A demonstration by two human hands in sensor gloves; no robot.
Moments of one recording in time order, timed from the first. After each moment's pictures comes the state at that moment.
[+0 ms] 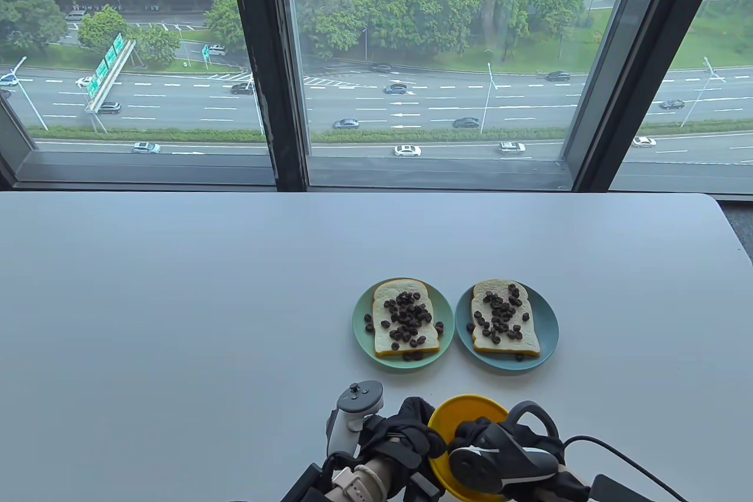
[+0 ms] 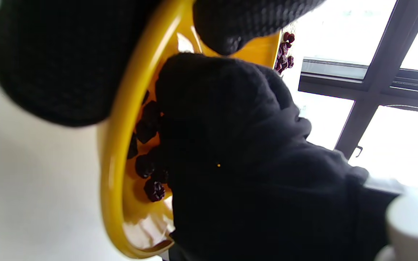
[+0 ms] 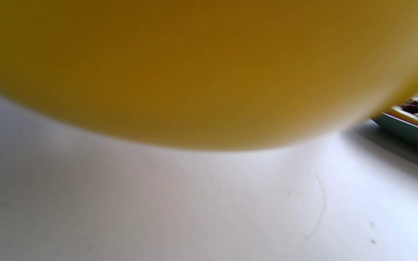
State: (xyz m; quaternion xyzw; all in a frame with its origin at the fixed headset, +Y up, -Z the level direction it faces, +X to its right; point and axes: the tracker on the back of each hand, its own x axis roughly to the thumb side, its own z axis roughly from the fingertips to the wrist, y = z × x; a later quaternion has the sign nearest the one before) left_hand -0.029 -0.791 -0.279 -0.41 0.01 0.64 0.65; right_hand 0.129 -0.734 -0.251 -0.38 -0.03 -0.92 0.08
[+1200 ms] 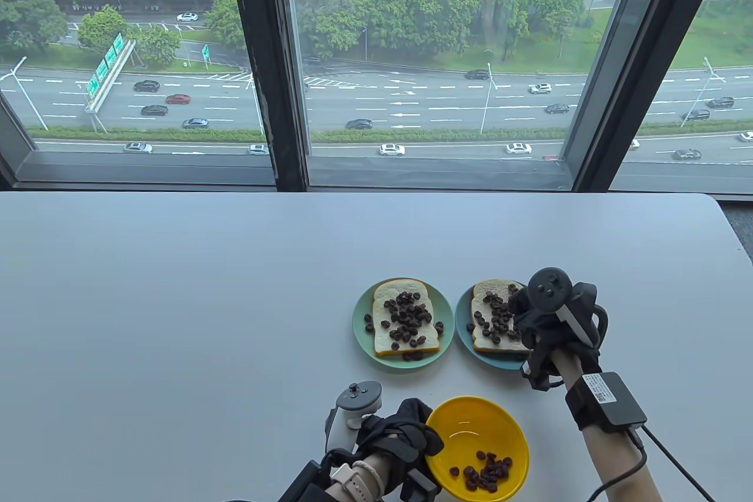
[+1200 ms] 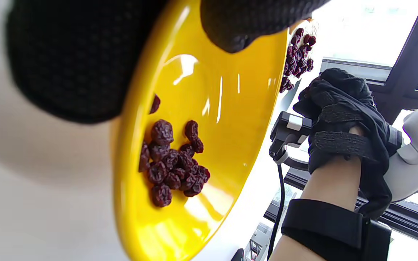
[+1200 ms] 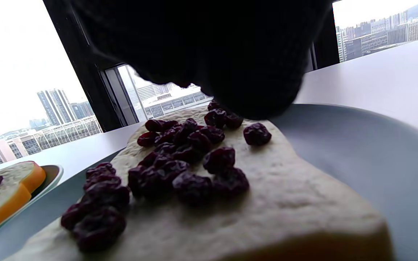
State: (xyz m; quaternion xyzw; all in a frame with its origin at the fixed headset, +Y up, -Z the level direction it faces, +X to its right) left_hand -0.033 -0.795 -0.281 -0.43 0.03 0.63 0.64; right_hand 0.251 -0.728 -0.451 0.08 0.01 -0.99 -0.15
